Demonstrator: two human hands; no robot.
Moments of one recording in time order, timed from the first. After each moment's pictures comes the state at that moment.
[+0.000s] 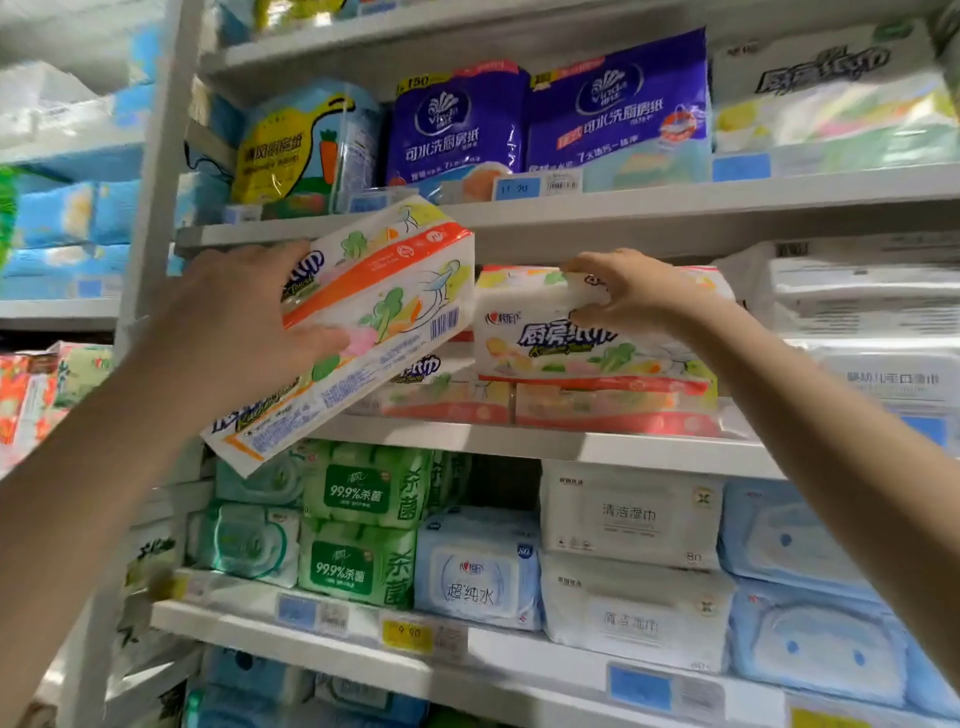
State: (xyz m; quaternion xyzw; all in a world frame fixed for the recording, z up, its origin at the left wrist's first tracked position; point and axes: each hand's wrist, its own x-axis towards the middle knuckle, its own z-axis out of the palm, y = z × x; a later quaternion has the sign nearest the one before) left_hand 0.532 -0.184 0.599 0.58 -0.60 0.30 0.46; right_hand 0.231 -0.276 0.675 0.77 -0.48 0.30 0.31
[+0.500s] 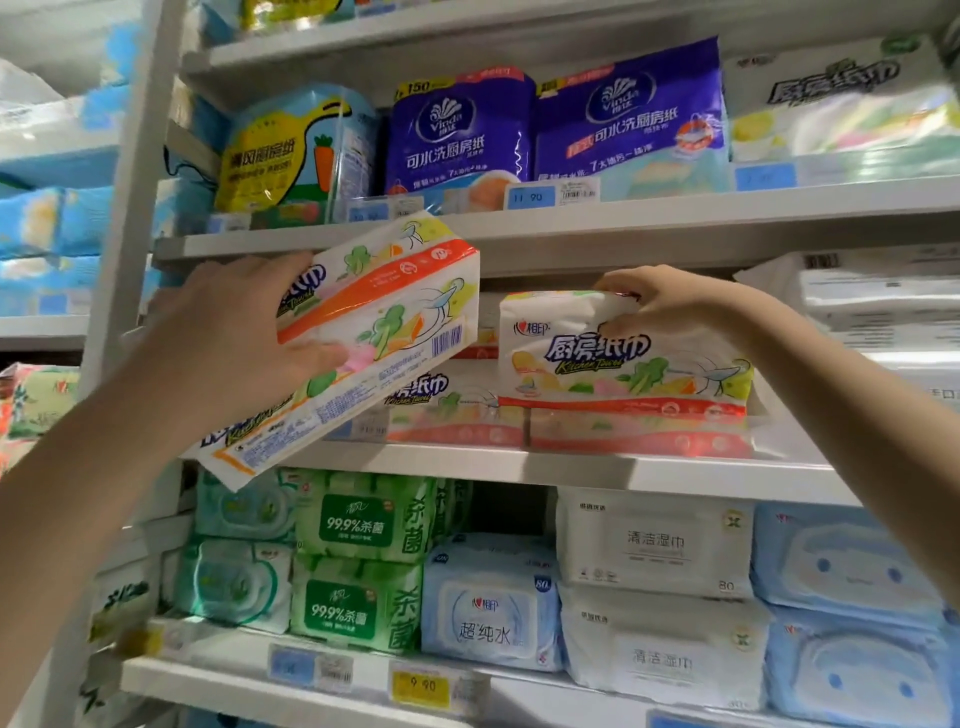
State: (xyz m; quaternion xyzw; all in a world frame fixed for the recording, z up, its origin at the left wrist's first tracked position) left_hand 0.569 -0.226 0.611 0.55 -0.63 0.31 0.44; right_hand 0.224 -0.300 0.696 0.78 -0.54 0.27 0.19
